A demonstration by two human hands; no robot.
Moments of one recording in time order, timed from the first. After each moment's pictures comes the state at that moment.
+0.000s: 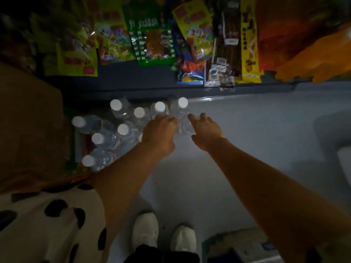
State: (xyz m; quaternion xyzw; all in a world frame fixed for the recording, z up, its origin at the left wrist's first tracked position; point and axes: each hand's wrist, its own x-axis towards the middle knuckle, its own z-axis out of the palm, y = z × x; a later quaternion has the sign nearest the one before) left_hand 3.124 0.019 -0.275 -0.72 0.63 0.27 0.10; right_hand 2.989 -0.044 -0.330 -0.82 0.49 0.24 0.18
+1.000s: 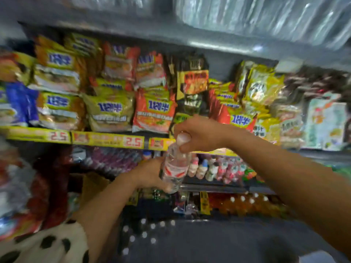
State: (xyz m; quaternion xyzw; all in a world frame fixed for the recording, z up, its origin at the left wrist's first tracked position) left_hand 3.202 0.065 0.367 -0.63 0.62 0.40 -0.24; right_hand 3.043 -0.028 0.518 -0.98 0.18 0.02 0.10
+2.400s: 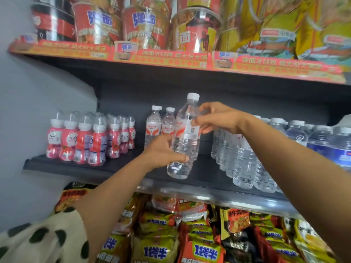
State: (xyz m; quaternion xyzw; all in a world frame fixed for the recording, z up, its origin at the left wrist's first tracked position) left_hand 3.397 0.014 0.745 -0.65 0.58 0.09 -0.49; right_hand 3.238 -0.084 0.851 -0.89 0.22 -0.26 0.30
